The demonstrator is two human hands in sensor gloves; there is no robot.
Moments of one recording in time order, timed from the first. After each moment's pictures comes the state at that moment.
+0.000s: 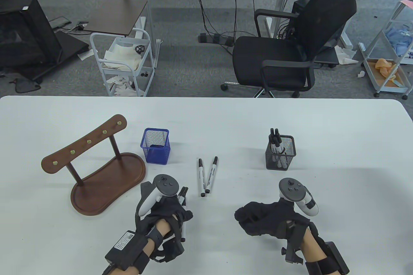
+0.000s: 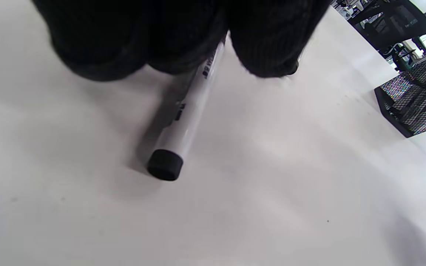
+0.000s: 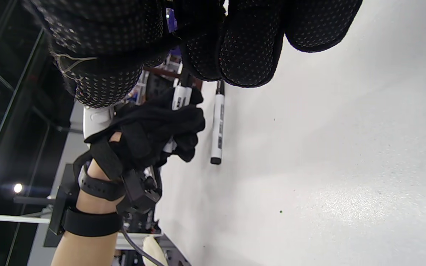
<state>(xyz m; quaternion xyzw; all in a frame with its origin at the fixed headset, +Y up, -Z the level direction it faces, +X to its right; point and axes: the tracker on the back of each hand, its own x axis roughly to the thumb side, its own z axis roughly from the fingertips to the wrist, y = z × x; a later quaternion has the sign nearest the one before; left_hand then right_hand) -0.136 -0.743 -0.328 -0.34 0.04 0.28 0.90 0.191 -0.742 -0.332 0.29 0.36 0.73 0.51</state>
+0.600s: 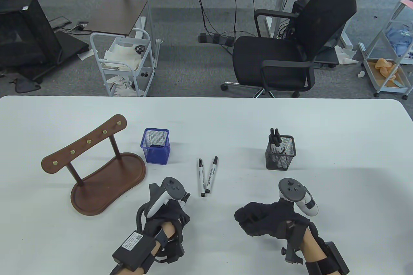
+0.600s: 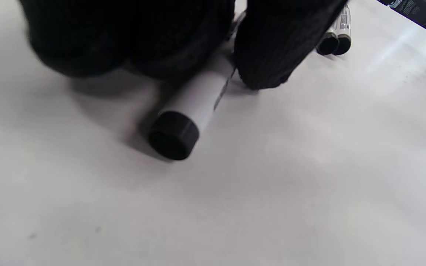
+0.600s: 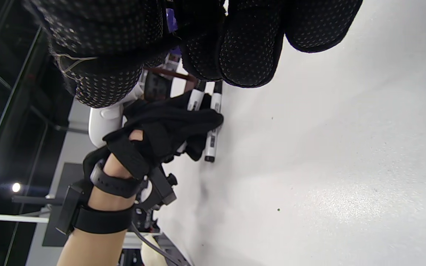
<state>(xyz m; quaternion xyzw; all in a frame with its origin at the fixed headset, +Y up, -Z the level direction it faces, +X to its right) -0.129 -0.755 -0.333 -0.32 0.06 0.19 0.93 0.191 -0.743 -0.332 0.29 0.36 0.73 0.51</state>
